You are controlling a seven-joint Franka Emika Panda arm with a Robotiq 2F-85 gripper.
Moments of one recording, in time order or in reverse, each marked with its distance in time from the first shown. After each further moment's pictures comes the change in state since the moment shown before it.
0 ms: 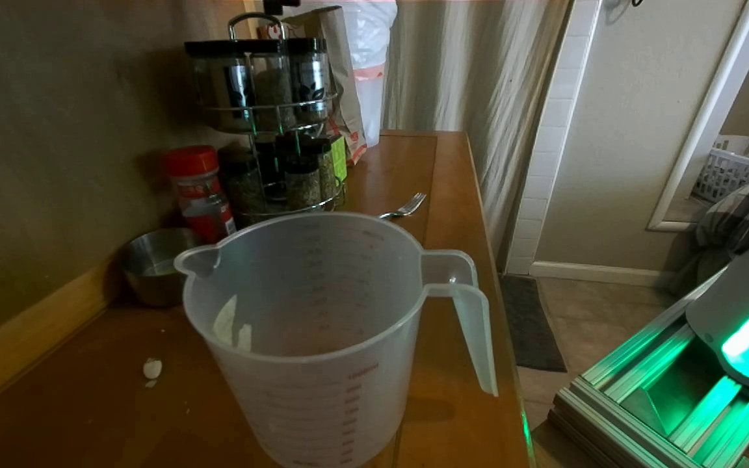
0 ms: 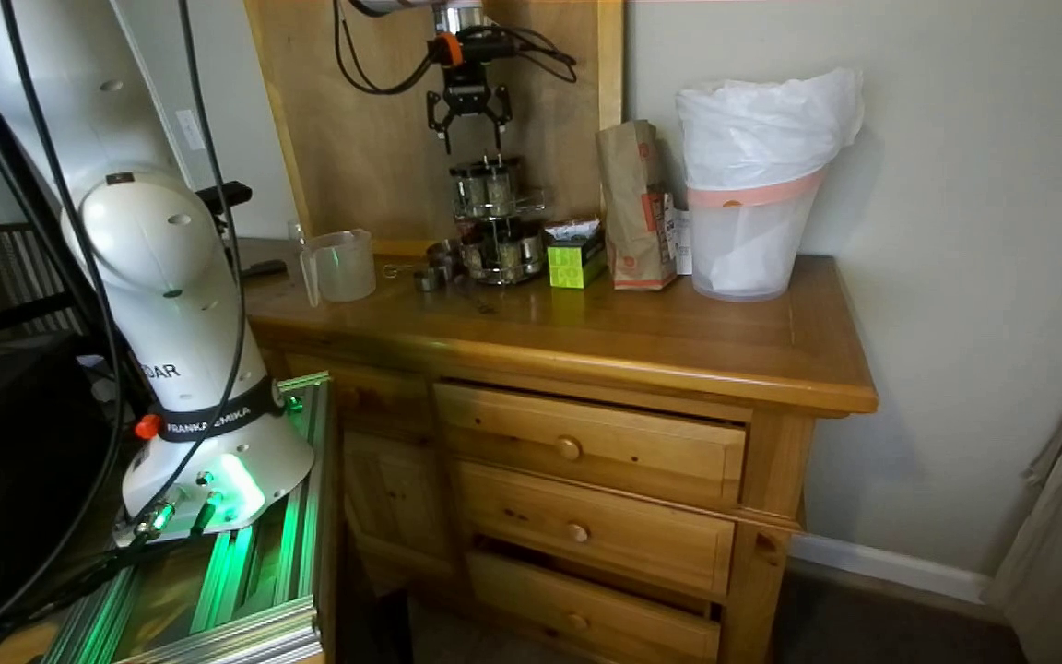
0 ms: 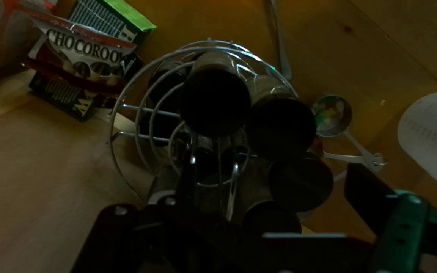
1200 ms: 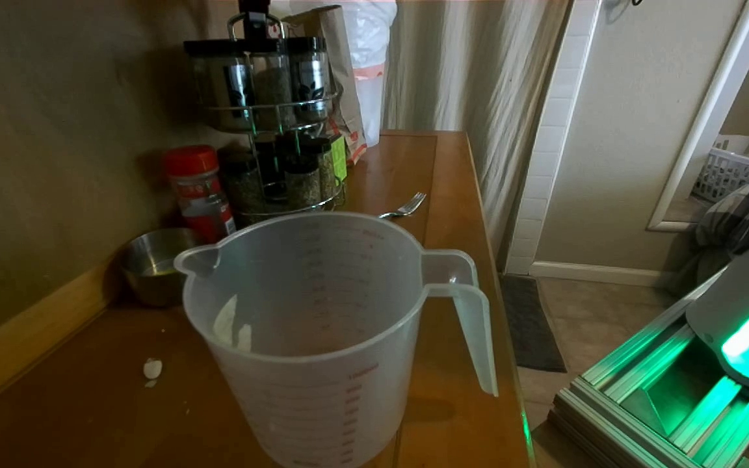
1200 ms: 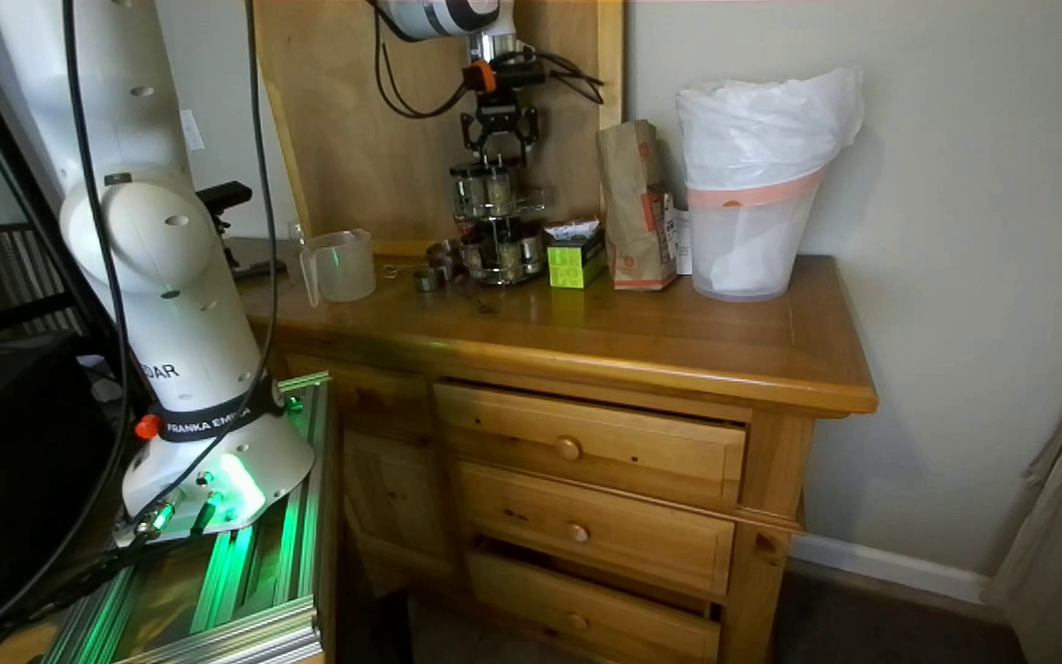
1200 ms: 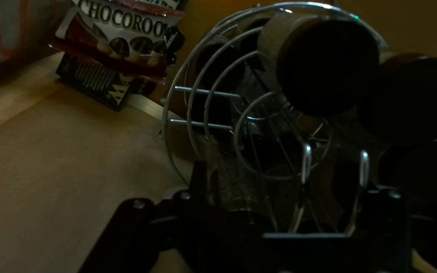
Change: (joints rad) arm -0.020 0.174 -0.007 0.103 -0.031 0.099 0.034
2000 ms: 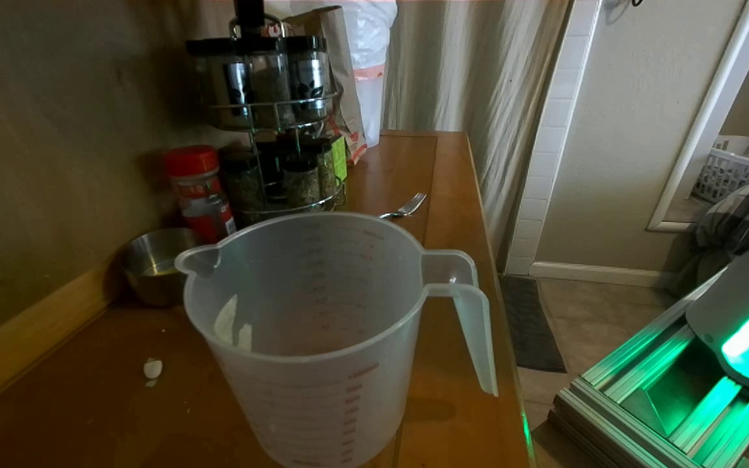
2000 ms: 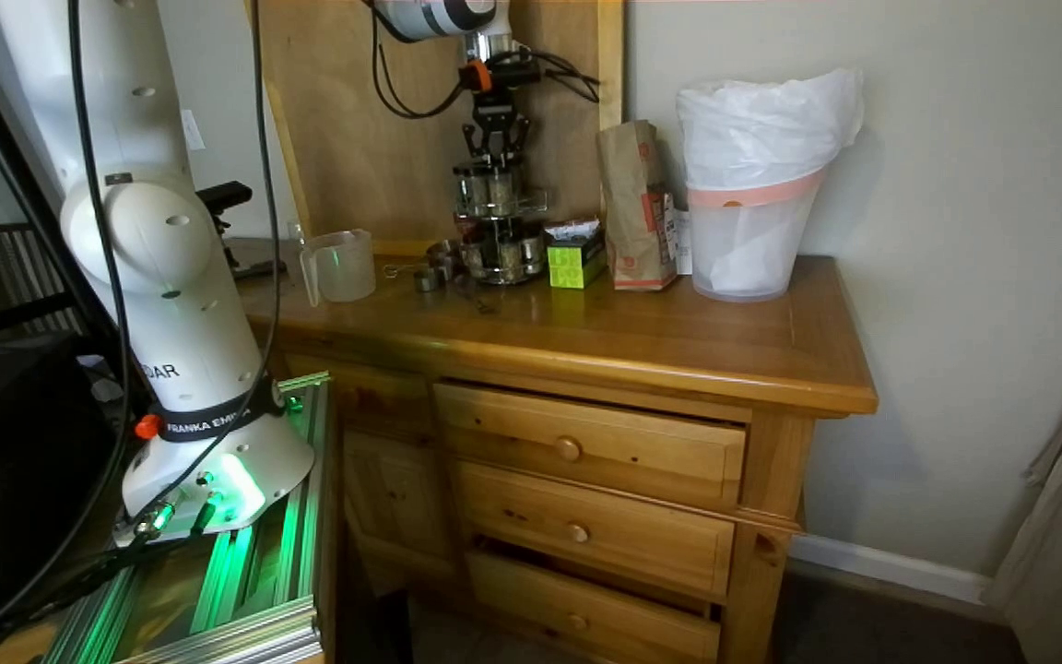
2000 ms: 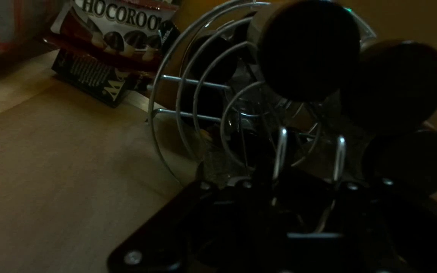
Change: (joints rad) arm 0.005 0.005 0.015 0.011 -0.023 -0.011 0.033
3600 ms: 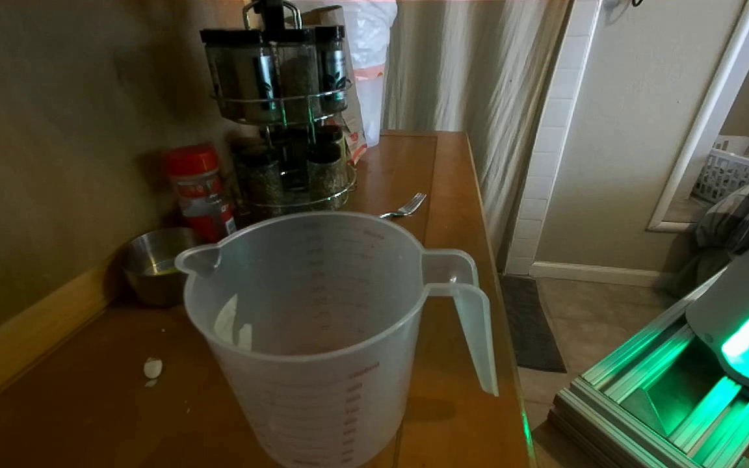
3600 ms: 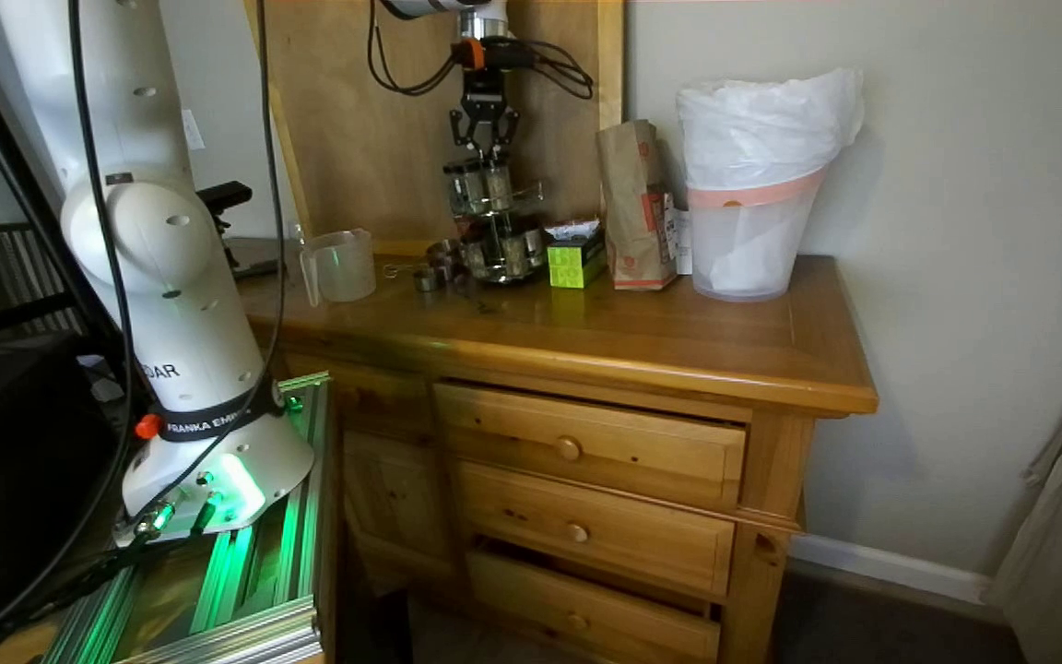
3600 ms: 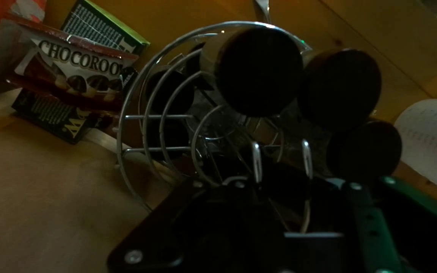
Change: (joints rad) arm 0.000 0.004 0.009 0.095 -0.002 -0.271 -0.028
